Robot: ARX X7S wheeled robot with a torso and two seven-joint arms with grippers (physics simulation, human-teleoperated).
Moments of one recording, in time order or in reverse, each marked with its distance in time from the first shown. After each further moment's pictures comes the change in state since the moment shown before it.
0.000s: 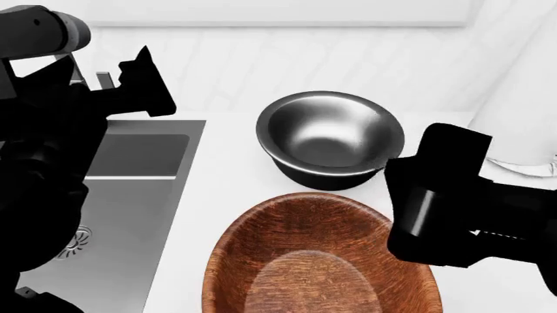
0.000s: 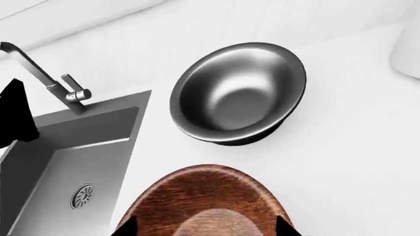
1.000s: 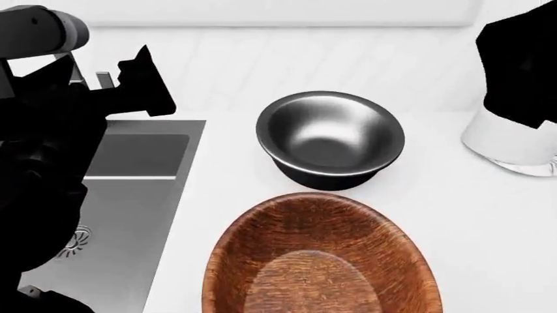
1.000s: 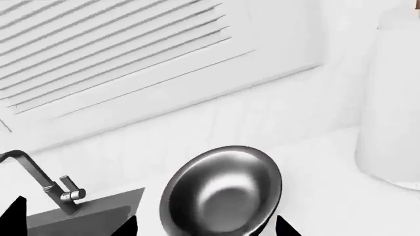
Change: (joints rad) left arm -0.013 0.037 -0.032 0.024 0.057 -0.055 0.053; right arm -0.082 0.085 0.130 0.164 -0.314 0.226 -0.023
